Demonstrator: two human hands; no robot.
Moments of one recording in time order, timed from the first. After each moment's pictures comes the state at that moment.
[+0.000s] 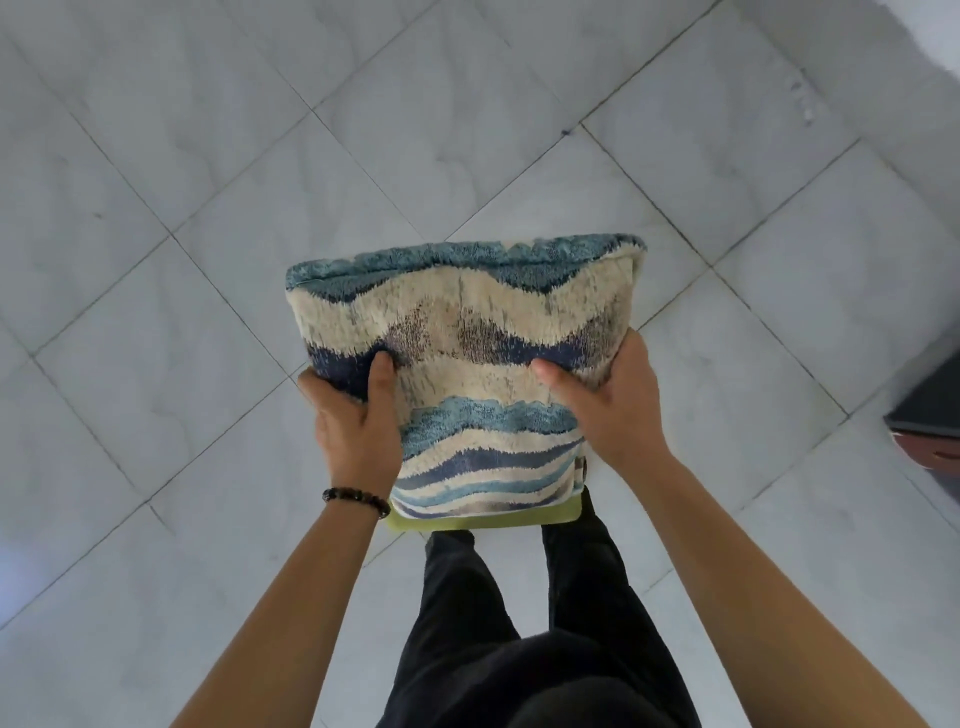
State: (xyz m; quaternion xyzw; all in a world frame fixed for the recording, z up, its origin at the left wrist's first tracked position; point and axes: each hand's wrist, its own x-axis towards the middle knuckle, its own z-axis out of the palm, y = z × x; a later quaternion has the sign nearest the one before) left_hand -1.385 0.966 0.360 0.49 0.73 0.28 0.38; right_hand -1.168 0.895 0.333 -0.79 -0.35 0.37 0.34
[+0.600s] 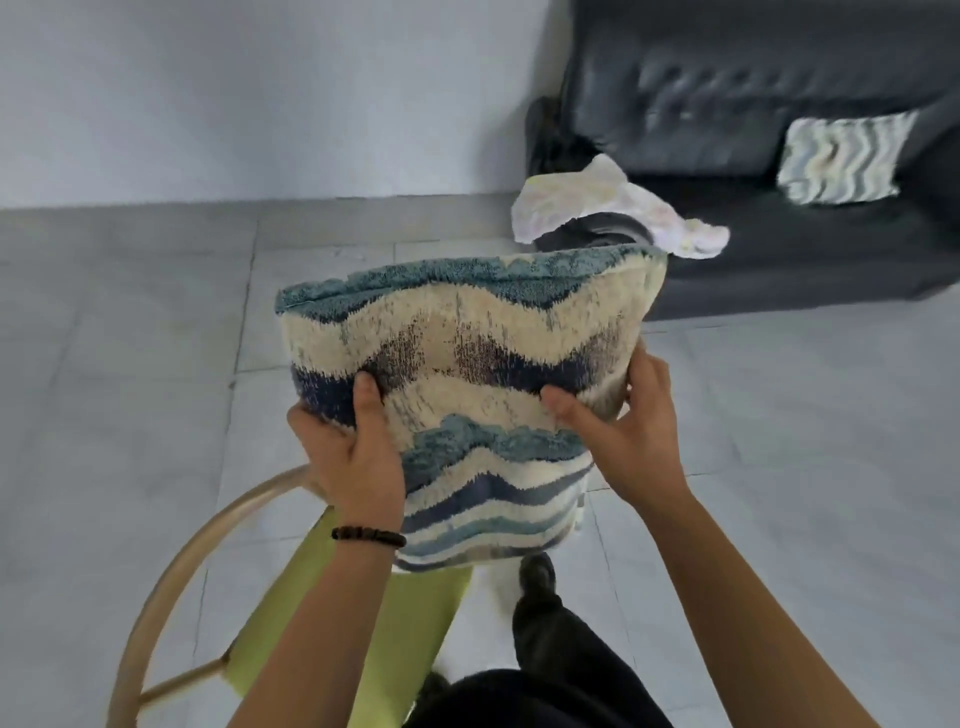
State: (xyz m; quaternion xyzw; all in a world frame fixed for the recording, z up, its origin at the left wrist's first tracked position) left_hand -1.218 0.793 0.507 0.65 0.34 0.30 0.60; right_hand -1.175 0.583 0.526 -0.86 0.00 -0.03 0.51
